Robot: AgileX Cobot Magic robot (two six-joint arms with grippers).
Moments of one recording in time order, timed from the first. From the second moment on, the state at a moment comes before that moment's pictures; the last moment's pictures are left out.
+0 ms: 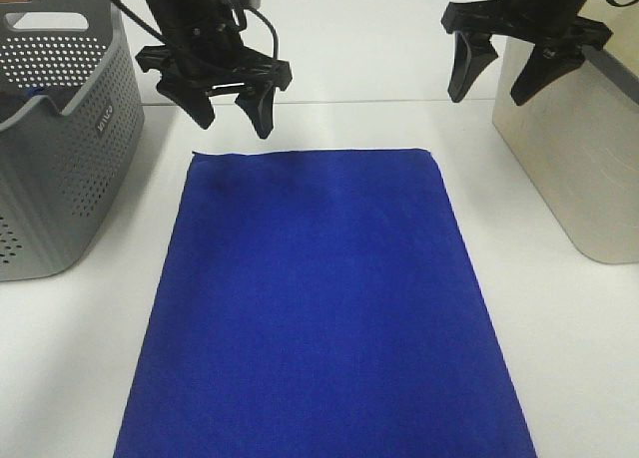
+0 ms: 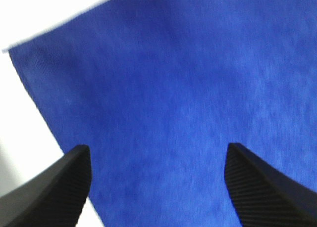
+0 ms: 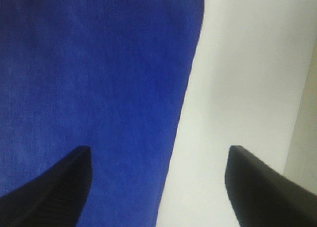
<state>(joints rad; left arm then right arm) -0.41 2.32 -2.15 -0.12 1.21 -0.04 0.15 2.06 -1.86 0.23 1.21 -0.05</state>
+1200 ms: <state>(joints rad) -0.25 2.56 -2.30 -0.04 1.20 -0.24 0.23 2.55 -2.29 0.14 1.17 0.00</state>
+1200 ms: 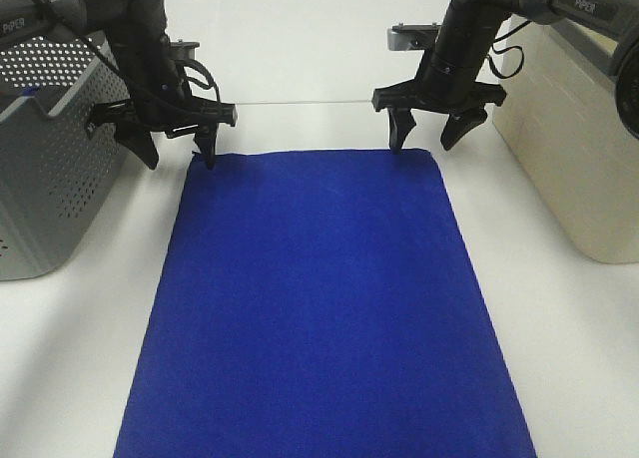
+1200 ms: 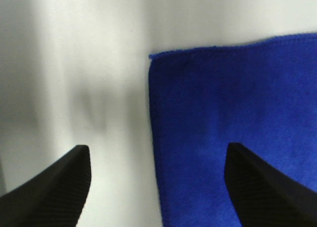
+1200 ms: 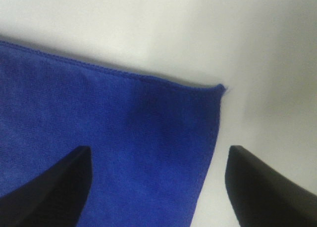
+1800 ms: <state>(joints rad) -0.22 2.61 -2.30 -0.06 1.12 -0.20 0.23 2.61 -2.29 0.14 1.12 0.00</state>
